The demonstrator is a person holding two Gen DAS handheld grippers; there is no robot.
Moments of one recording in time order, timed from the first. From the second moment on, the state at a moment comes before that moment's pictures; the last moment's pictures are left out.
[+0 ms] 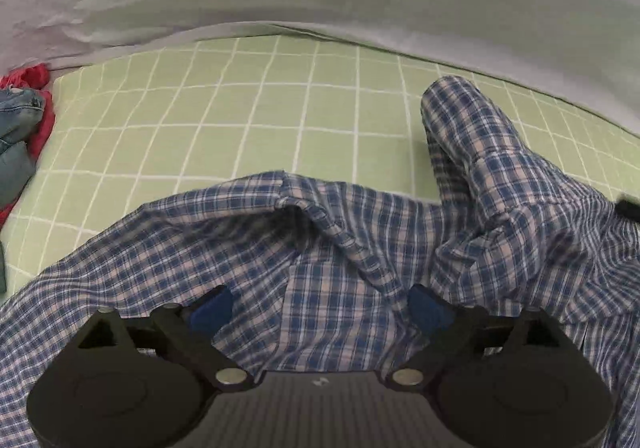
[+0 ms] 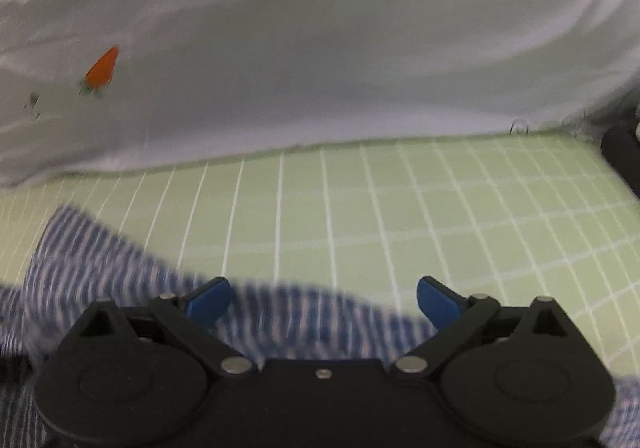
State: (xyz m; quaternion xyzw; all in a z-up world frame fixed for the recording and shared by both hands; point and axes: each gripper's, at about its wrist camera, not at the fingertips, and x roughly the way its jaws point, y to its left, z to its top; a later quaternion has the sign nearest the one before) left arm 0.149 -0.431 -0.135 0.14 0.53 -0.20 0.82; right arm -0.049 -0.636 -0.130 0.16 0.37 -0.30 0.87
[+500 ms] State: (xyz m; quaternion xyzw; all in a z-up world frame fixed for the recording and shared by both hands) left arm 0.155 -0.419 -0.140 0.14 0.54 -0.20 0.81; right arm -0.040 -0.603 -0.145 0.09 0.43 -0.24 0.86
